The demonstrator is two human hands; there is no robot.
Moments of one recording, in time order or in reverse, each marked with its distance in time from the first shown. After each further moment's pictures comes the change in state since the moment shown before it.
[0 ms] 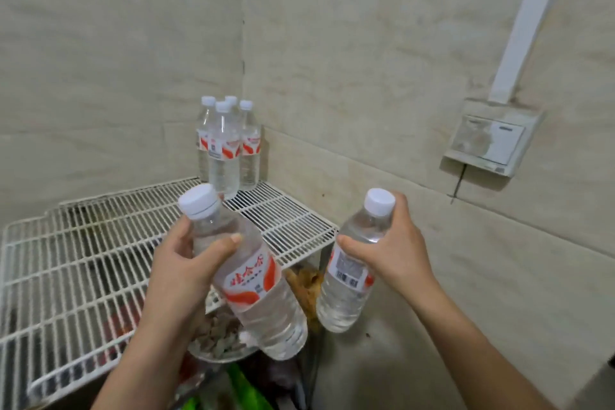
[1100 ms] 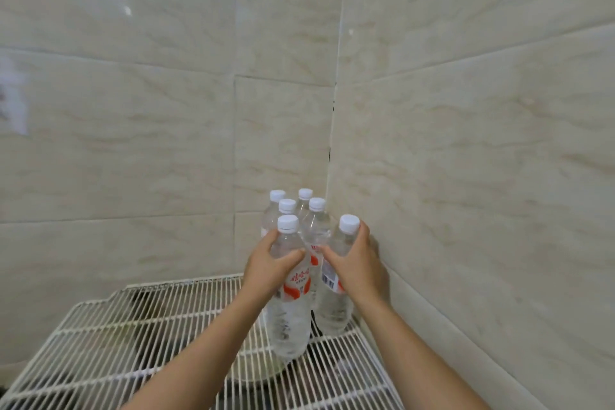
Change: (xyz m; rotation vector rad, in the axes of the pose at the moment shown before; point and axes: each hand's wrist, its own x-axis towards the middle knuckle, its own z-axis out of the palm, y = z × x) left_hand 0.267 -0.080 0.046 0.527 0.255 0.020; right_hand 0.283 0.014 0.183 0.003 -0.193 -0.145
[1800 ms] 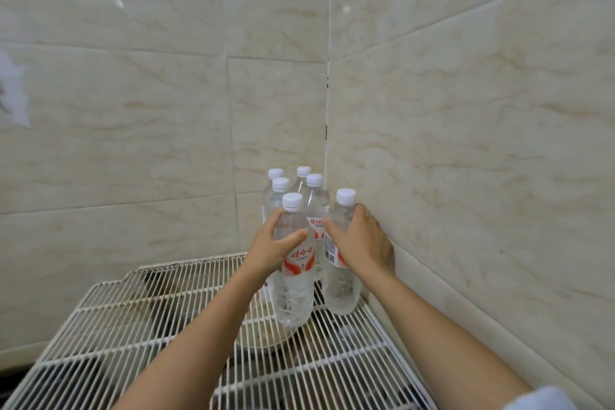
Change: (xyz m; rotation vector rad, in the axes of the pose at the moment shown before) left_hand -0.009 -0.003 -0.002 0.013 -0.157 -0.011; right_hand -0.006 0.009 -0.006 -0.158 0.008 -0.041
